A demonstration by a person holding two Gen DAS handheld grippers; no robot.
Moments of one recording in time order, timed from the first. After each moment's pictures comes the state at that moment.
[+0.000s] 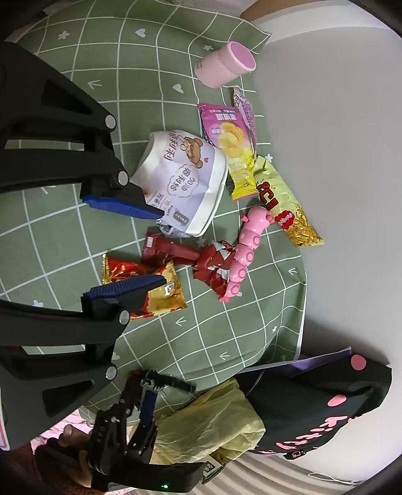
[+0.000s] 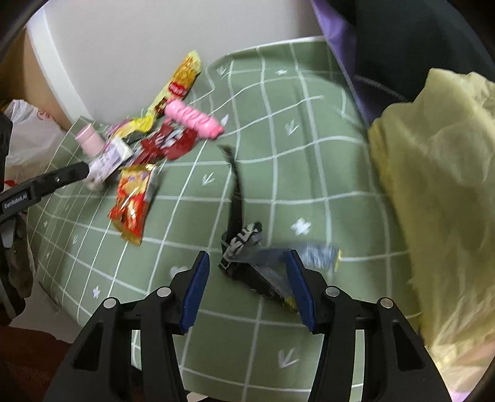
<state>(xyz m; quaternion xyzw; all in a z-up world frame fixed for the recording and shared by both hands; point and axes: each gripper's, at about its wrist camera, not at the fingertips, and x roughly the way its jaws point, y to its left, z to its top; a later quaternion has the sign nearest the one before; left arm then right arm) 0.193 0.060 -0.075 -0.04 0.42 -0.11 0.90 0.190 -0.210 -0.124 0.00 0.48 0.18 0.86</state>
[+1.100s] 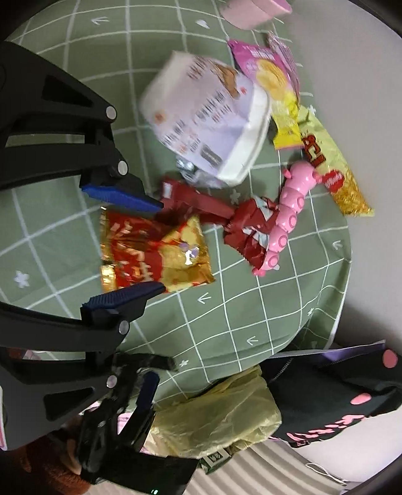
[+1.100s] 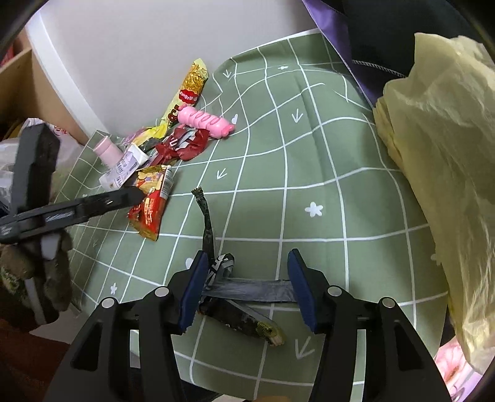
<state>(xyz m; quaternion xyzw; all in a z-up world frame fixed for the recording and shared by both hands) 0.222 0.030 -0.119 -0.08 0.48 -0.17 0.86 0.177 -0.220 -0.131 0.06 0.47 0.21 0.86</state>
